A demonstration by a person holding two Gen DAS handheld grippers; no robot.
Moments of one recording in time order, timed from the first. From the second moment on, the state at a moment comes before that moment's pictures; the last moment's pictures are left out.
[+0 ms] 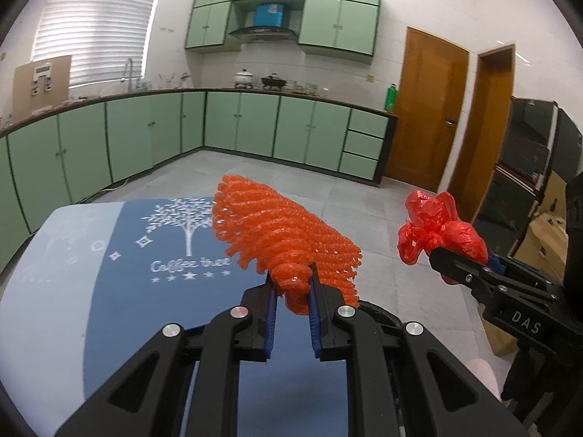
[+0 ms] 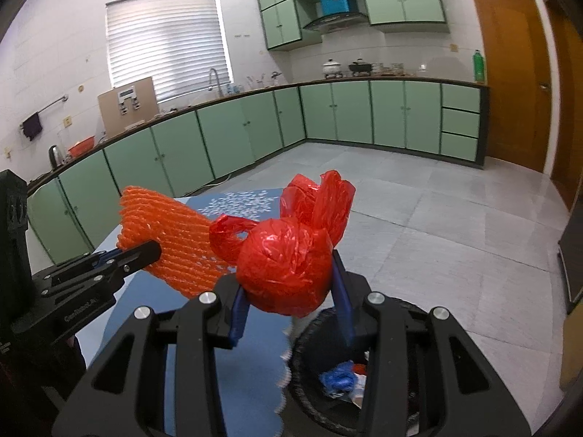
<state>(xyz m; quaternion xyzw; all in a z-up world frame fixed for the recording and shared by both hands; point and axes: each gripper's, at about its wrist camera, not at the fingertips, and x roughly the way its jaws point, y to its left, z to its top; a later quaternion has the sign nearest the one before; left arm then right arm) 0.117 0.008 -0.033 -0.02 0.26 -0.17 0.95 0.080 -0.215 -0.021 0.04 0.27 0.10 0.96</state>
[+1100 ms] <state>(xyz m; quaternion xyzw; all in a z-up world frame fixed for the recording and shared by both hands) 0.126 -0.110 -0.074 0.04 0.30 -0.26 0.91 0.052 -0.322 -0.076 0.06 0.31 -0.01 0.95</state>
